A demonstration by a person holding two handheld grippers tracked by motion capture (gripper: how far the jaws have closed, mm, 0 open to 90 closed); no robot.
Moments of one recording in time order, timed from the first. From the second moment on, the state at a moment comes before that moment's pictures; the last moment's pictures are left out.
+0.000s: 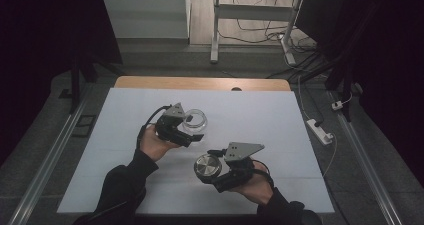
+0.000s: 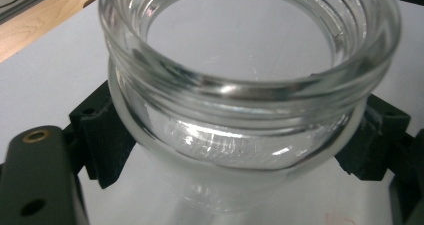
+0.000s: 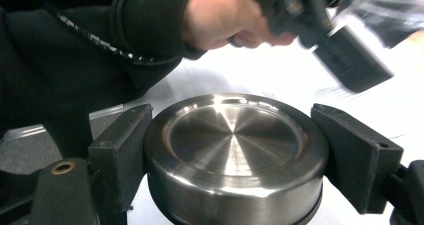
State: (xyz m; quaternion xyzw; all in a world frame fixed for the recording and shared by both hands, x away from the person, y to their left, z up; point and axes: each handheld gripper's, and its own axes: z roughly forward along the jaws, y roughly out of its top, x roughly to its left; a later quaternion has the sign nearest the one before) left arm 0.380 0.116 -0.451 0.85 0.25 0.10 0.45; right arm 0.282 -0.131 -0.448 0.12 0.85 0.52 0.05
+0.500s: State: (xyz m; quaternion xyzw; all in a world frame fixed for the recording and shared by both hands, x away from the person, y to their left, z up) left arm 0.404 0.104 -0.456 0.85 0.26 0.11 0.44; right arm 0.287 -0.121 -0.471 0.11 0.85 0.51 0.05
